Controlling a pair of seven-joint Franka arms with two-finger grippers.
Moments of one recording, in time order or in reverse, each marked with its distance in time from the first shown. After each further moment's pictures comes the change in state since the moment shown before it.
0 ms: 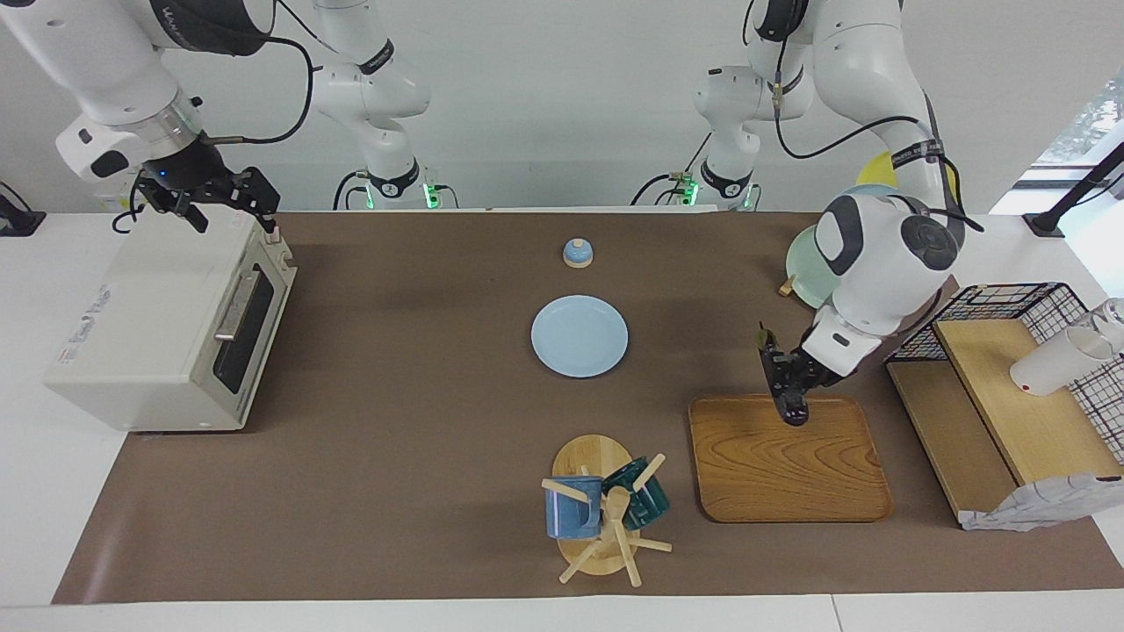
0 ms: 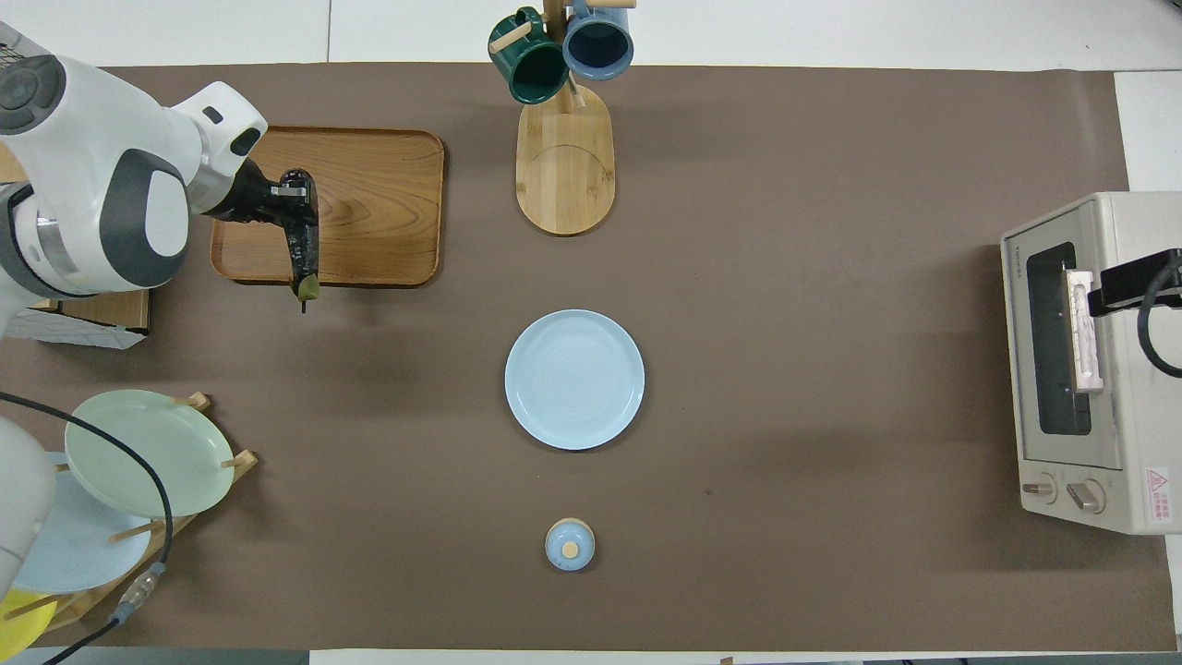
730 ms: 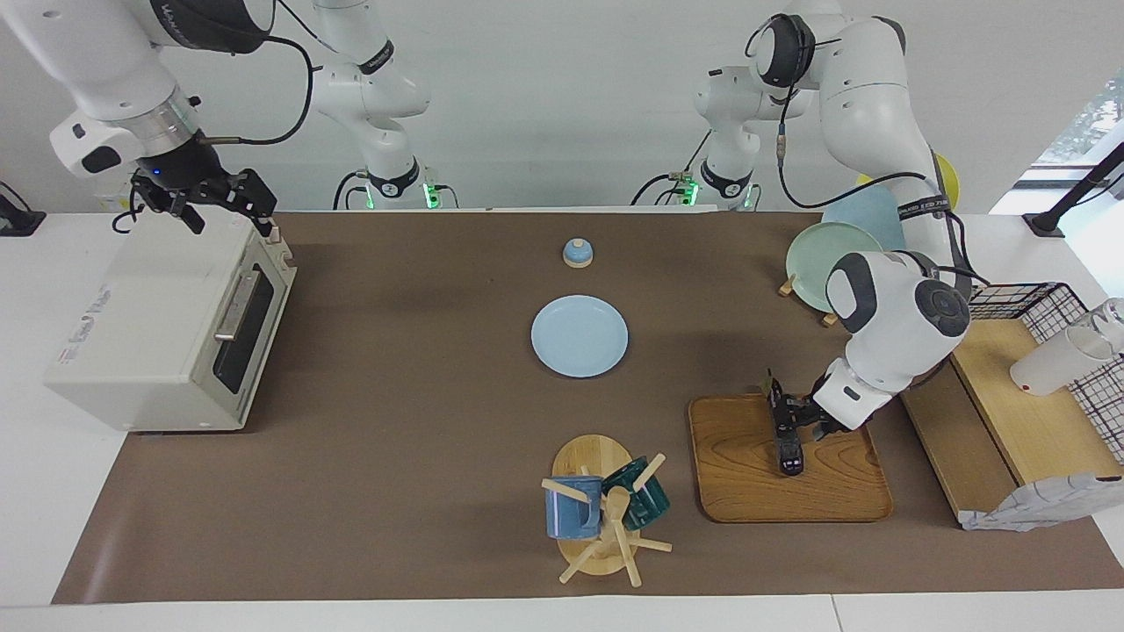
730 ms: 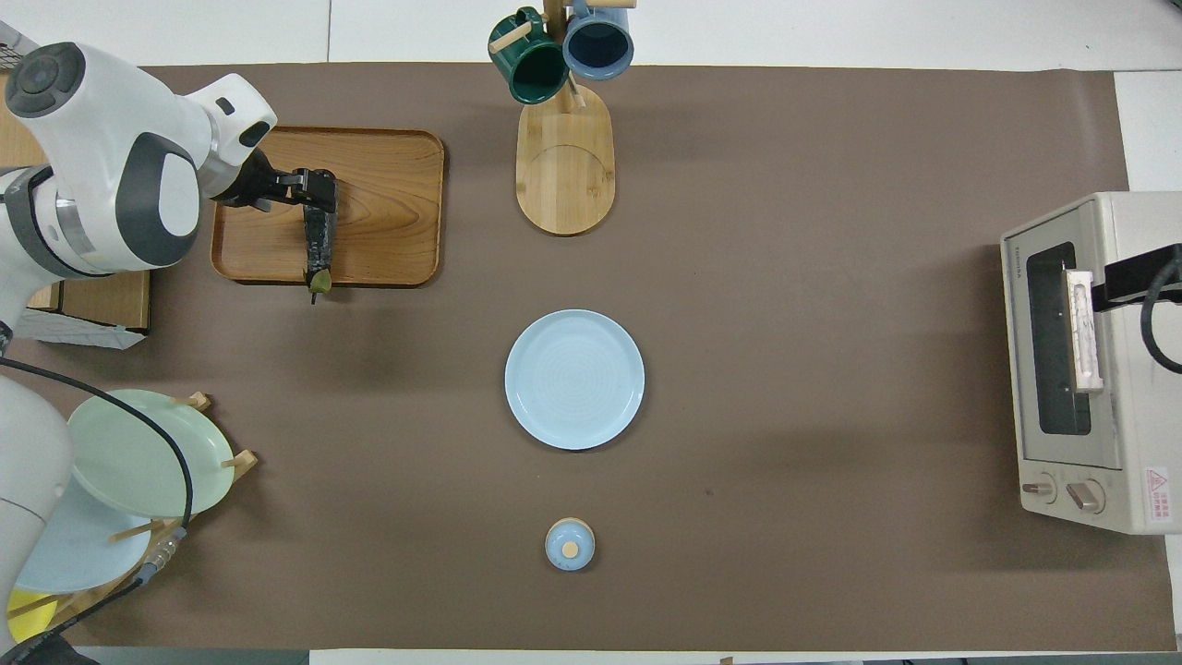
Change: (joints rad) left arm 0.007 0.039 0.002 0.067 0.000 -0.024 0.090; right arm -0.001 0.000 -0.001 0.000 0.000 0.006 0.008
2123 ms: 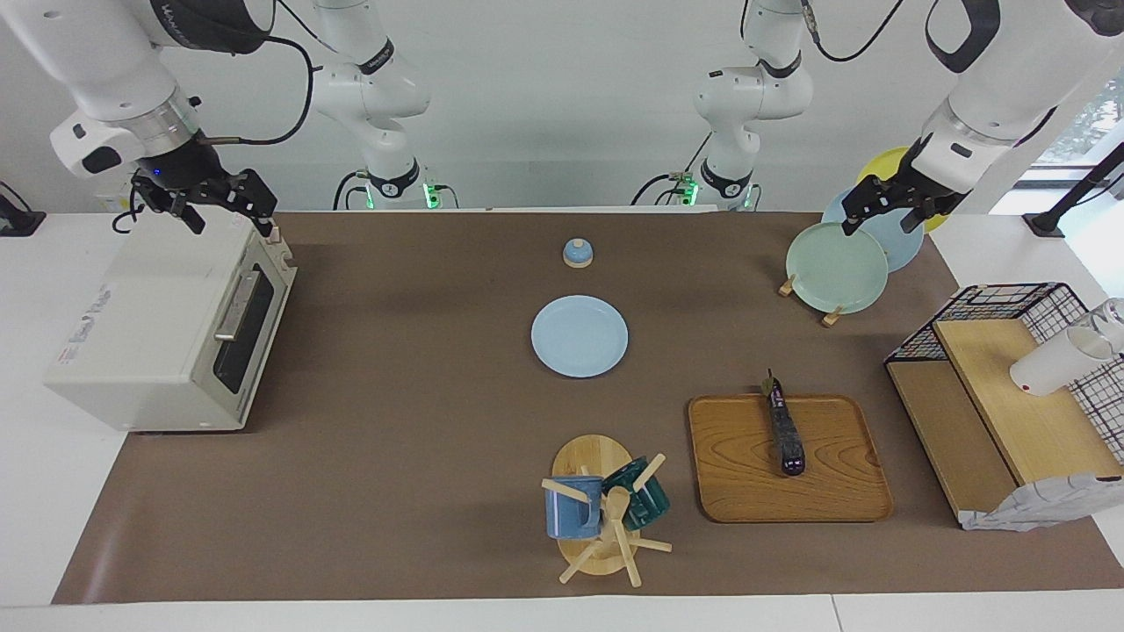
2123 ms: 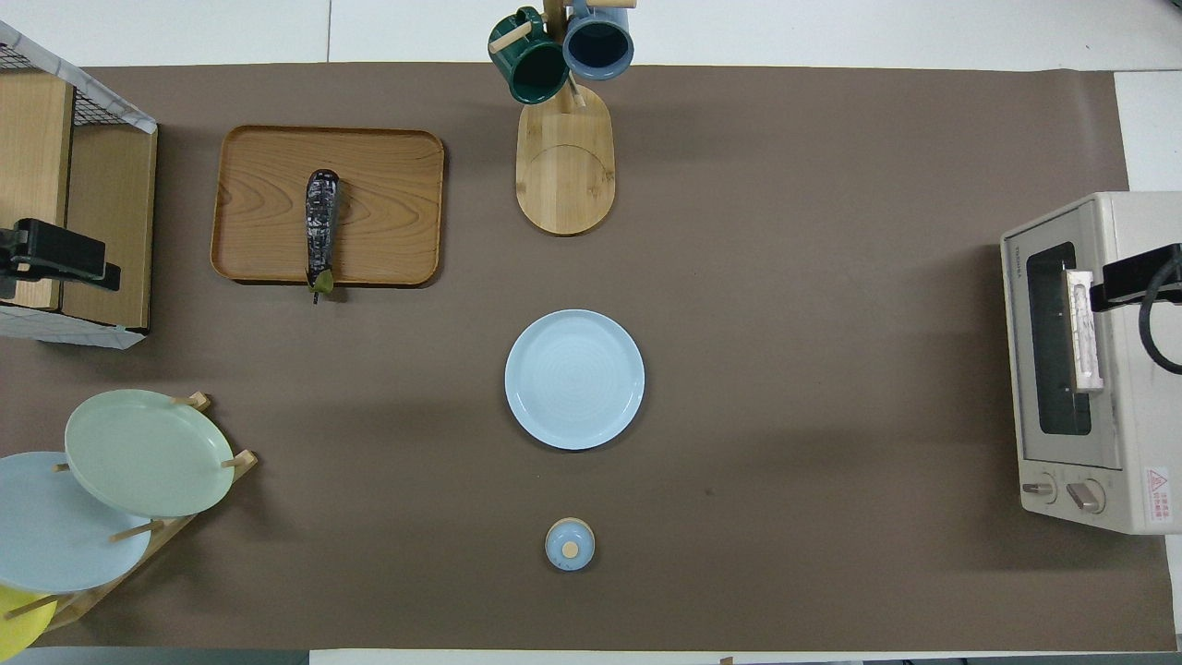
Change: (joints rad) left arm 0.047 -0.581 0.034 -0.141 0.095 -0.607 -0.124; right arm 0.001 0.000 0.000 0.000 0.000 0.000 0.000
